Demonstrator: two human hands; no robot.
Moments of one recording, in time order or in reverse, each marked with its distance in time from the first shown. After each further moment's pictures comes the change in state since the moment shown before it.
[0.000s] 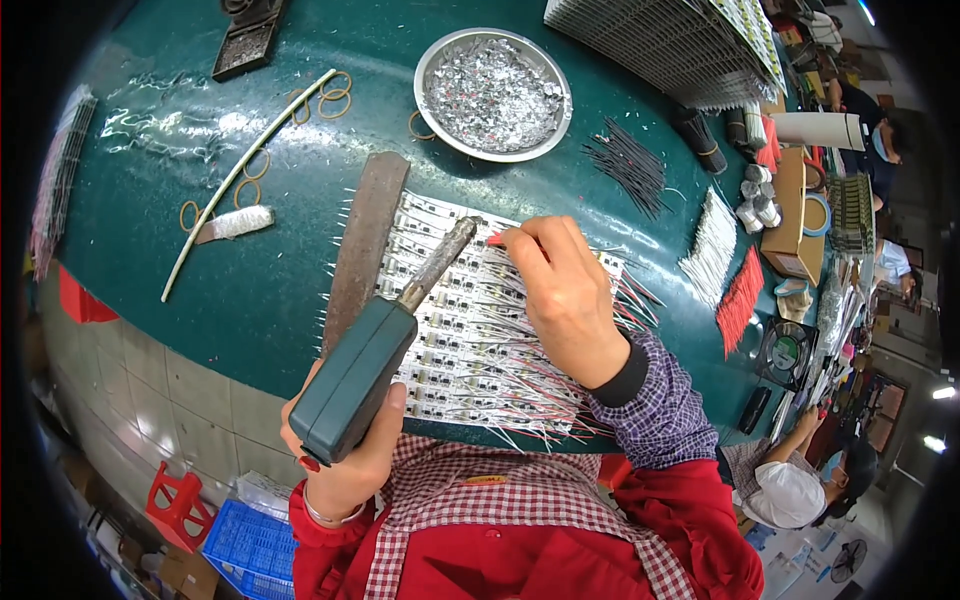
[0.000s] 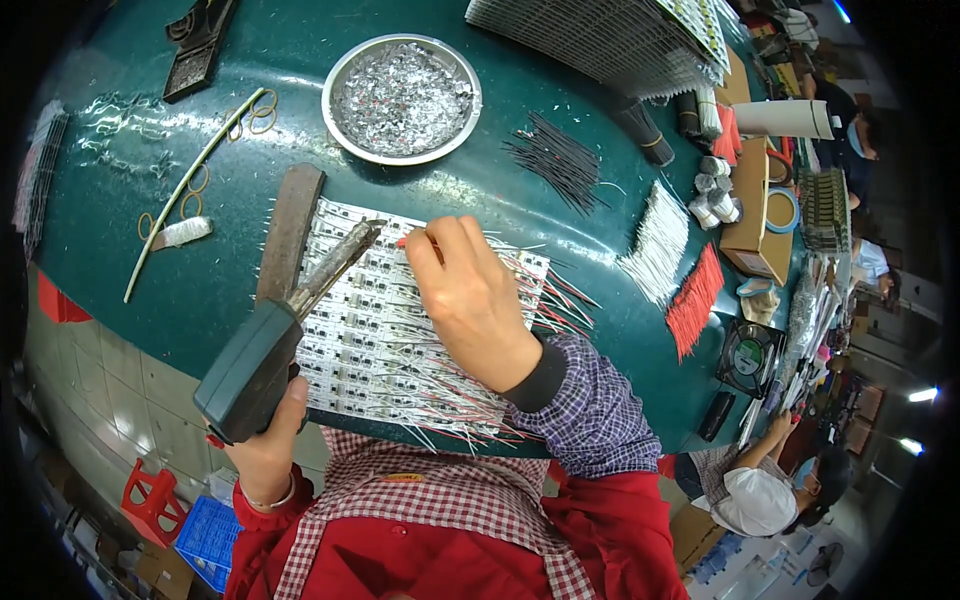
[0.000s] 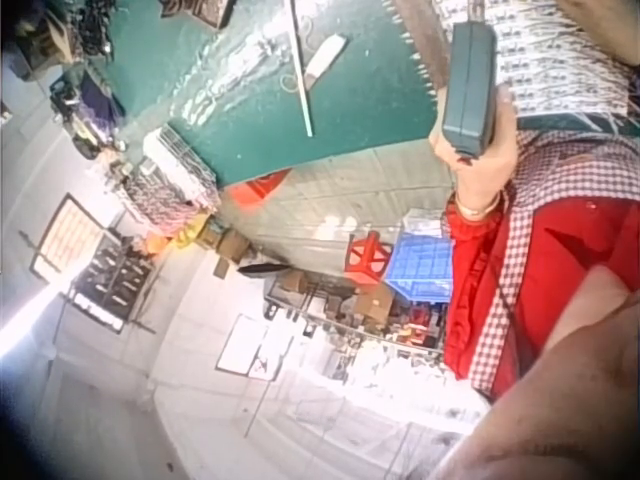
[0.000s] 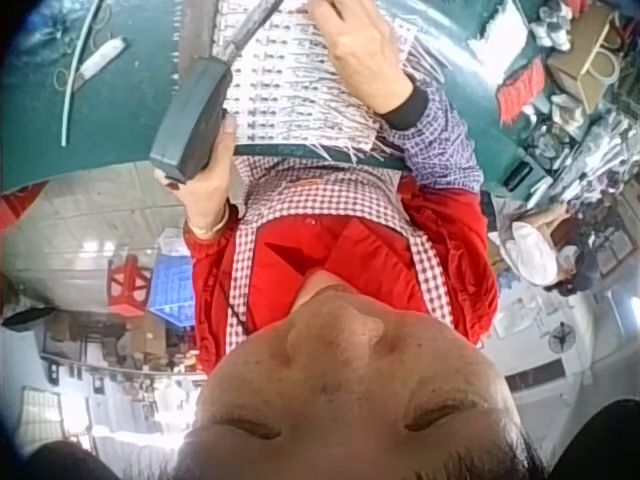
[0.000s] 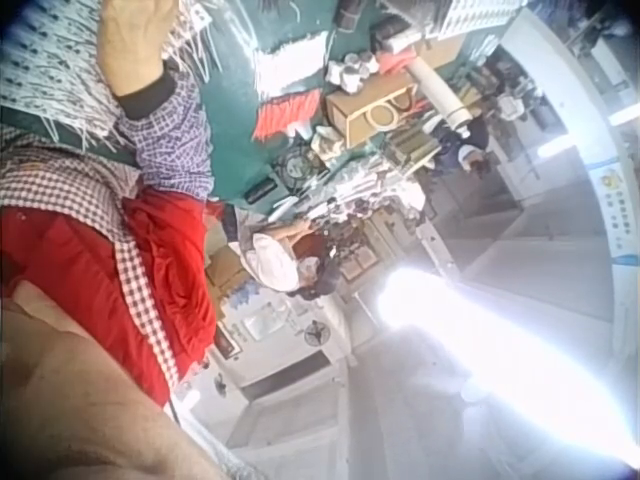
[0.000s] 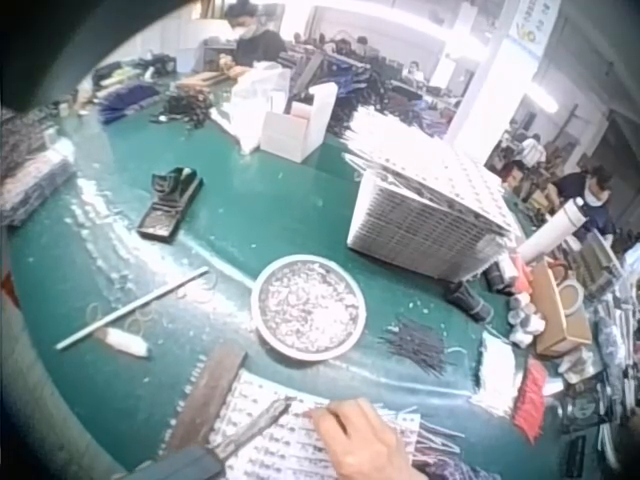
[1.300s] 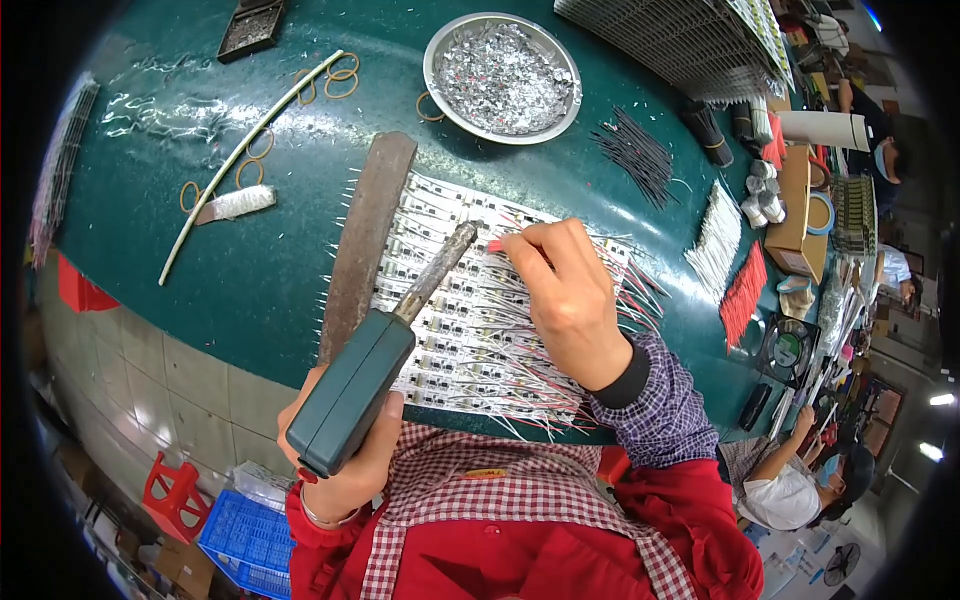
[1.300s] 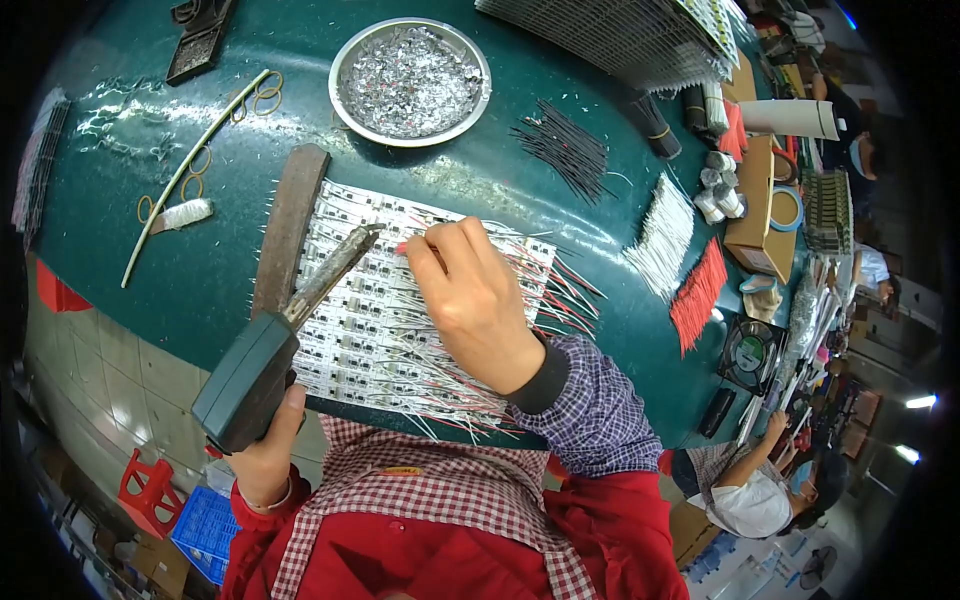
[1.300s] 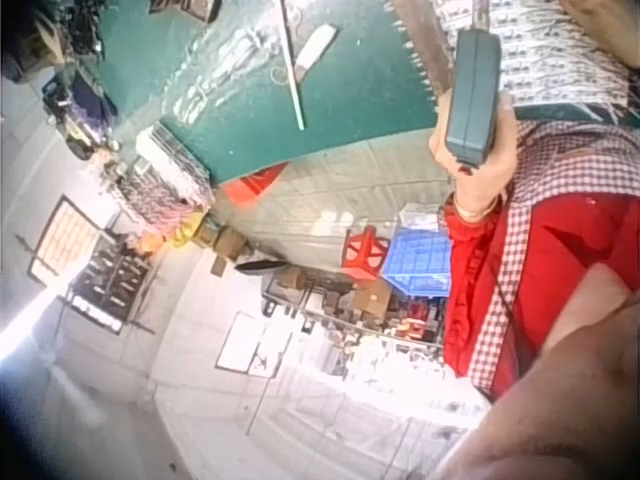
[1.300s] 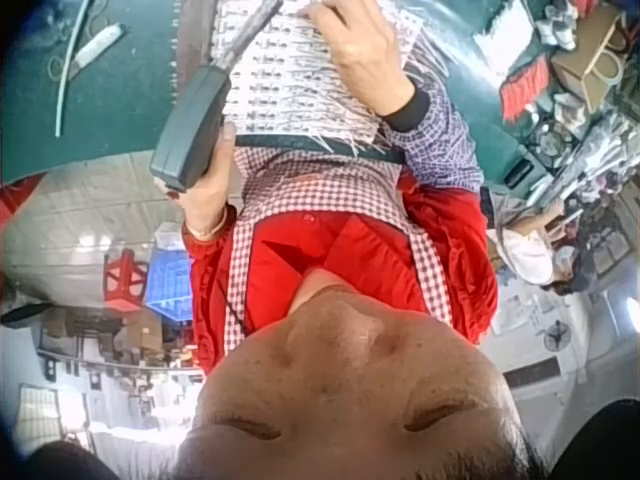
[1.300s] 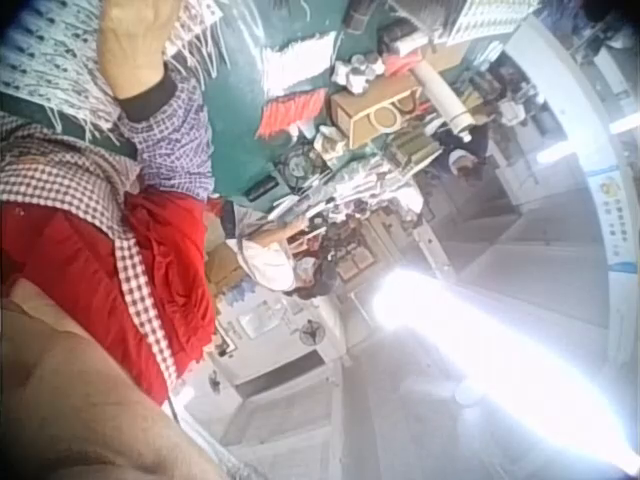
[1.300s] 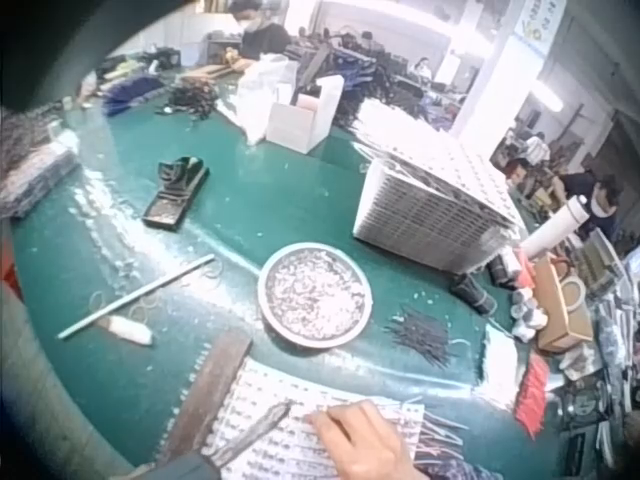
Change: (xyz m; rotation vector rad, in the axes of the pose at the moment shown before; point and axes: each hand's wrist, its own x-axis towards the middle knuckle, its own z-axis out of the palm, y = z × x) left_hand -0.014 0.000 -0.010 0.055 -0.006 0.056; right_hand -0.009 -0.006 0.000 0.024 0.038 -0.079
